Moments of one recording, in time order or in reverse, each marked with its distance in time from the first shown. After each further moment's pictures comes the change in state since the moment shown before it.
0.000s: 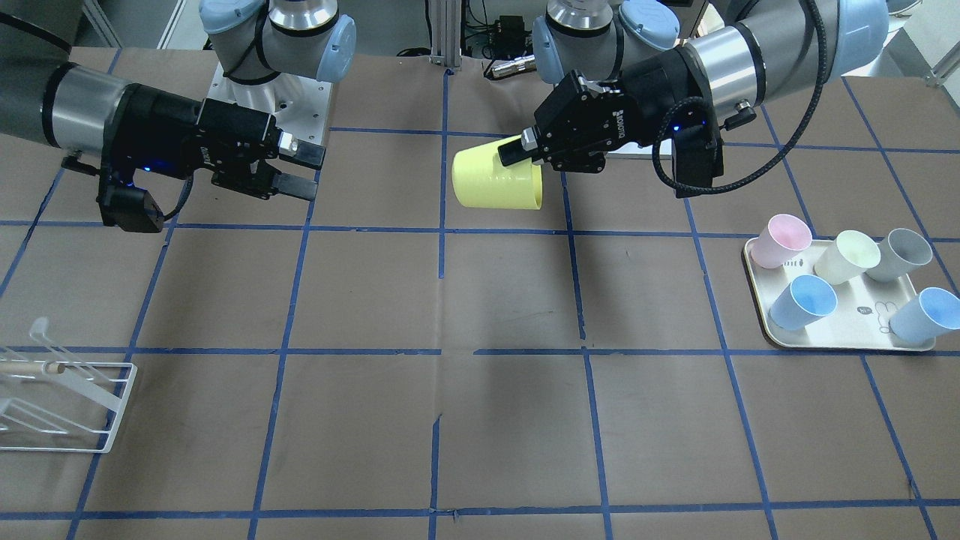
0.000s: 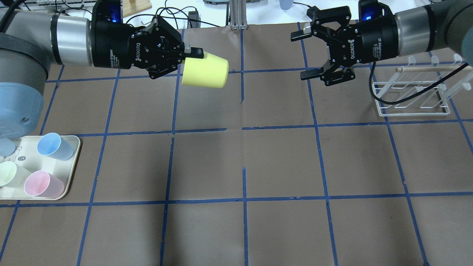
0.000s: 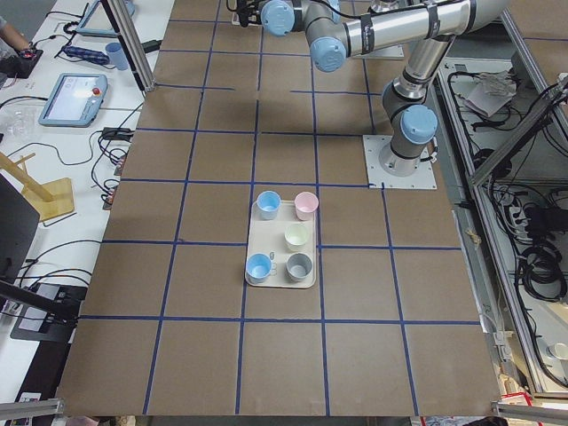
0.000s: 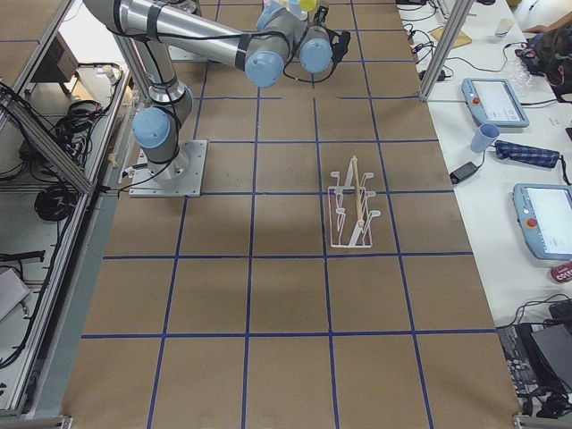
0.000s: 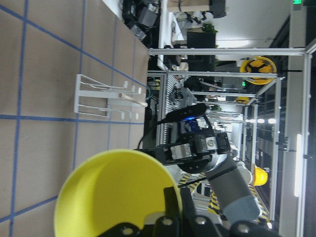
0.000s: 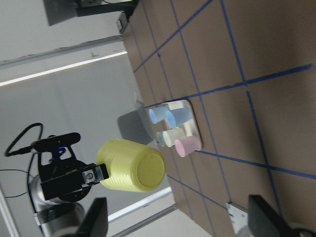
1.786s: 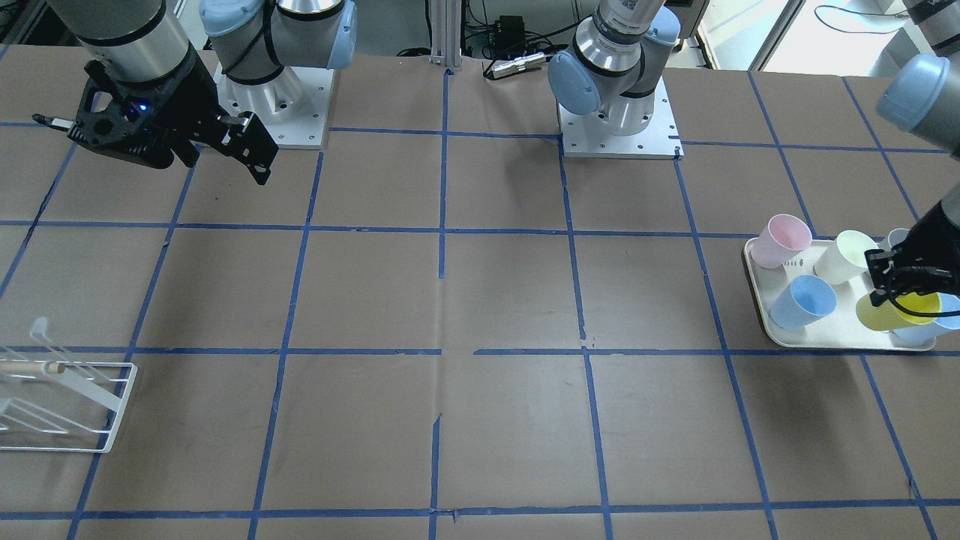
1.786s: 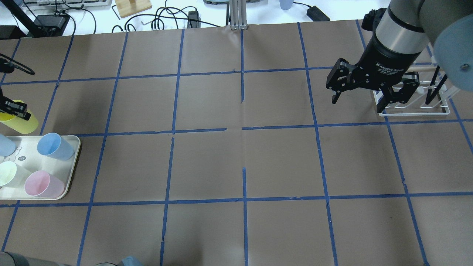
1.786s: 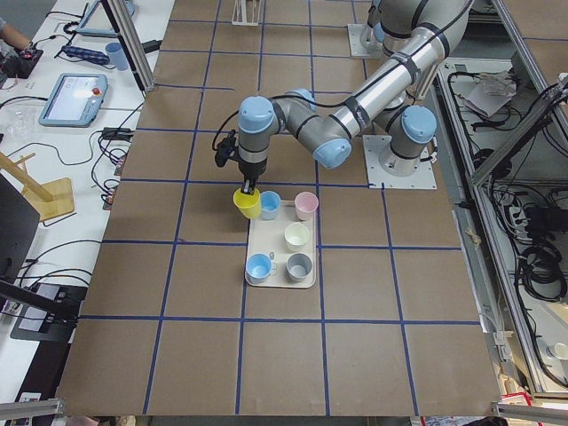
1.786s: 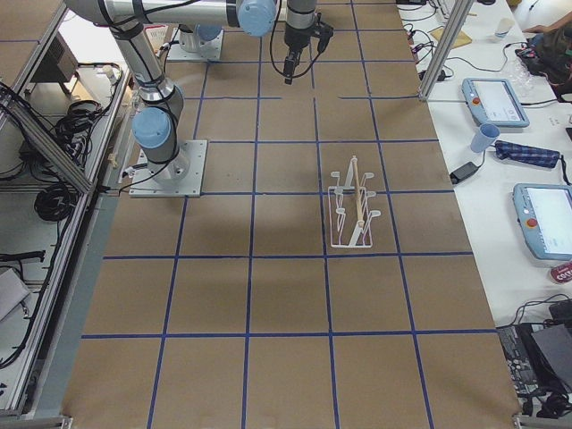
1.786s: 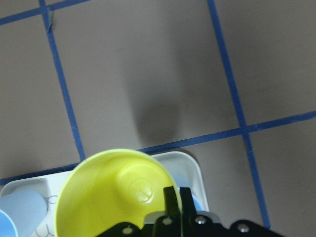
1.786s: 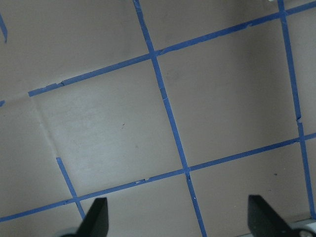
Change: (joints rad) left arm 0.546 -0.301 0.067 0.332 1.039 0.992; right arm 0.228 -0.082 -0.039 -0.271 -1.045 0.467
